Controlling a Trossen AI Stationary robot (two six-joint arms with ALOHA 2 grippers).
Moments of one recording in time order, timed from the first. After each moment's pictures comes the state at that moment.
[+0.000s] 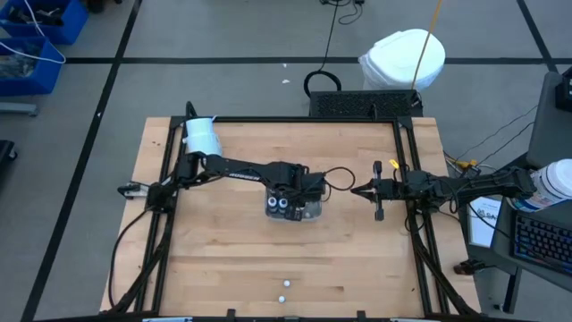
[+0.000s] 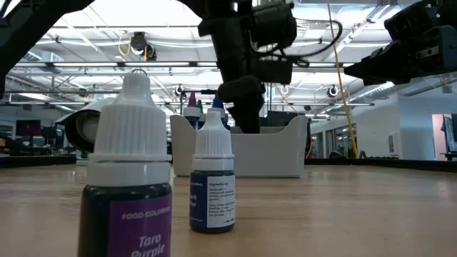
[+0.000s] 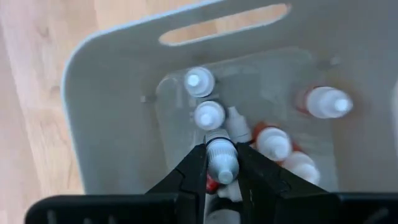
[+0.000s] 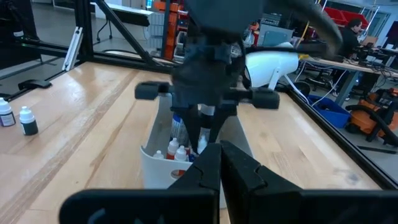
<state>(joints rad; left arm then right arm) 0.02 2.21 1.84 -0.86 -0.09 0.23 0.05 0.38 0.08 0.19 0.08 -0.15</state>
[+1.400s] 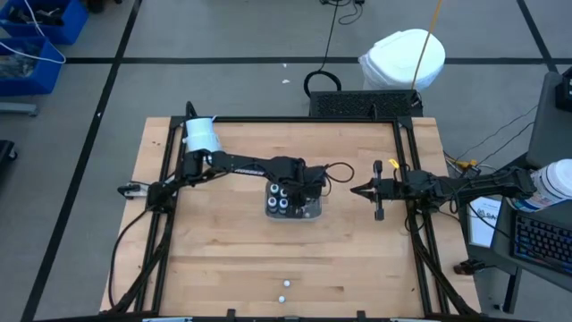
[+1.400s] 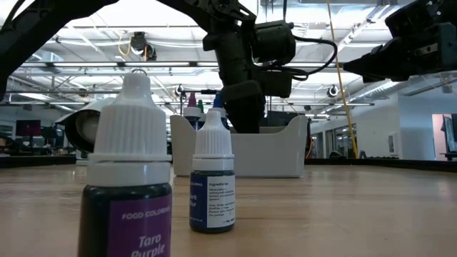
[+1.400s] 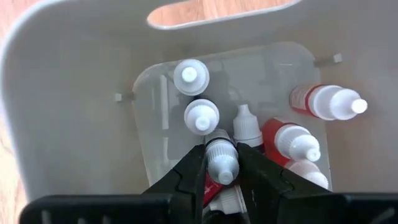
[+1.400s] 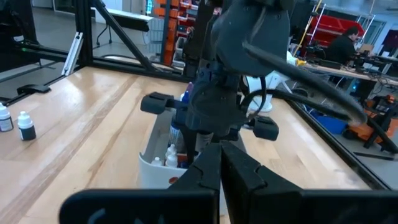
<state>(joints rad) 0.07 2.26 1.86 -0.88 0.07 0.23 0.05 0.38 0.08 0.22 0.08 -0.16</state>
